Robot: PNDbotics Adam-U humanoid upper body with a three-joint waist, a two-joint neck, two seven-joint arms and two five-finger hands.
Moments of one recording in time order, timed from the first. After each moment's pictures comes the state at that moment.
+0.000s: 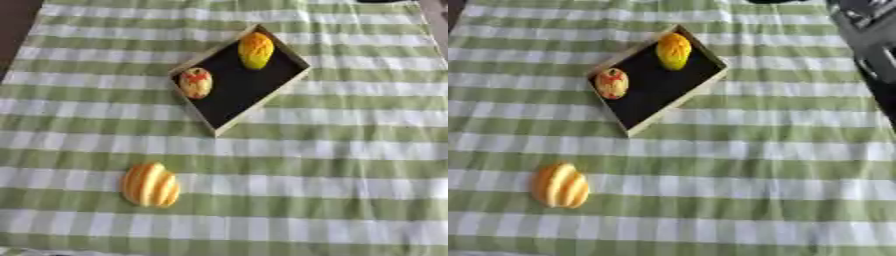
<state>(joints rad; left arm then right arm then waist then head) -0.37 0.73 0.06 -1.98 -0.11 -0.27 0.12 -0.71 -0.88 0.17 -1.91 0.05 0.05 -0.04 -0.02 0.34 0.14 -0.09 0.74</state>
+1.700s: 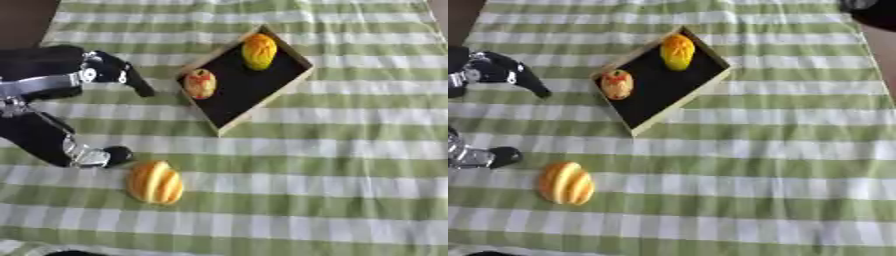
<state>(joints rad) -0.67 0.89 -0.45 -1.99 -0.24 0.03 -0.65 -0.42 -0.97 0.04 -1.99 0.04 -0.12 -0.22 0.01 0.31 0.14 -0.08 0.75</state>
